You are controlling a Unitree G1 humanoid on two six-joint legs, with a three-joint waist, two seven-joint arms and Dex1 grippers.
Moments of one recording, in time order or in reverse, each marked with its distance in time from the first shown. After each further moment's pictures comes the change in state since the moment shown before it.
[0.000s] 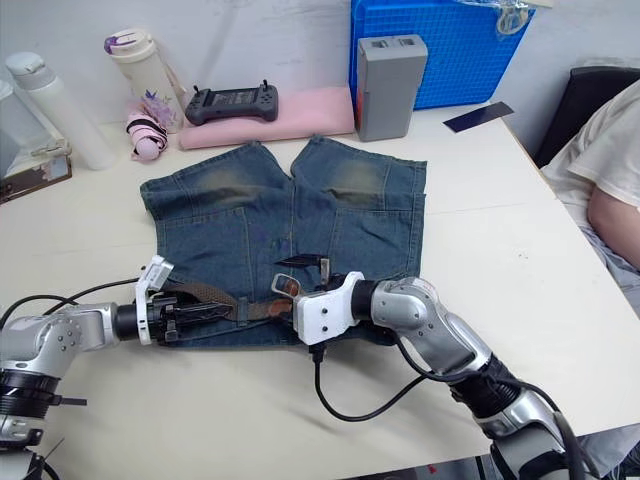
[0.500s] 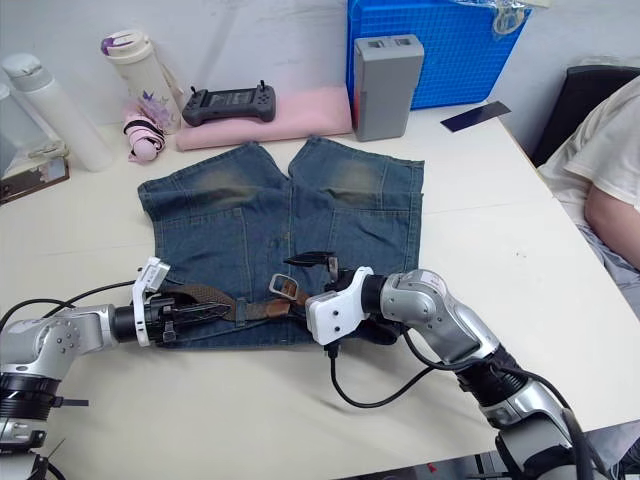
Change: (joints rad) left arm 0.024 -0.028 0.051 -0.016 0.033 0.022 -0.010; right arm -0.028 -0.022 -0.033 0.118 -0.093 -0.169 -0.001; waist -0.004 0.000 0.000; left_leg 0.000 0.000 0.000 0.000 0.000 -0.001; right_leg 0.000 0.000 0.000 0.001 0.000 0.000
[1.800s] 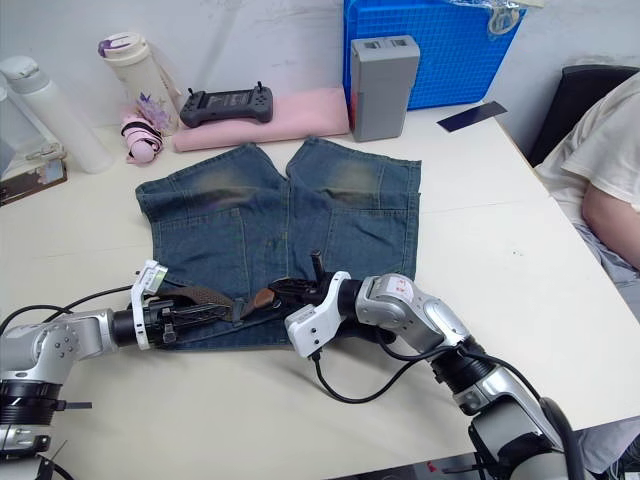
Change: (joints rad) left arm 0.016 -0.037 0.058 -0.019 0.020 0.056 0.019; right arm -0.063 0.115 0.044 0.176 -0.269 -0.223 -0.182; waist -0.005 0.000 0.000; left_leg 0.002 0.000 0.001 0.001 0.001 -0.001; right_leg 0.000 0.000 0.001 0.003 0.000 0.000
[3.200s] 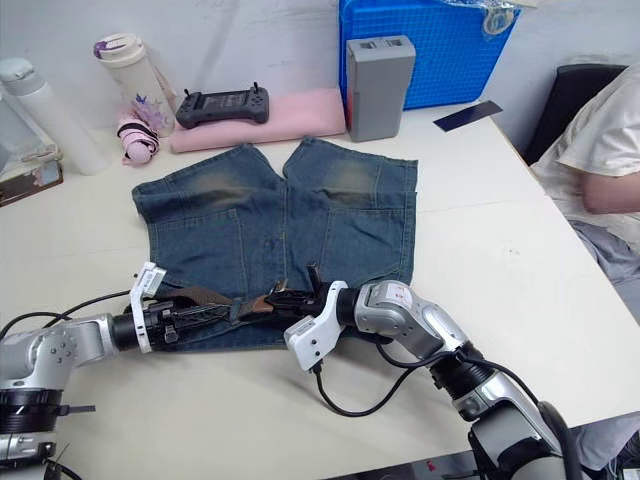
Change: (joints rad) left arm 0.074 -0.058 0.114 -0.132 -0.040 0.089 0.086; right arm 0.031 0.007 0.010 -0.011 0.030 -0.035 0.048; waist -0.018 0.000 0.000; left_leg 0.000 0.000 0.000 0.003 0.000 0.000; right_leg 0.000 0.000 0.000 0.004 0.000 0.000
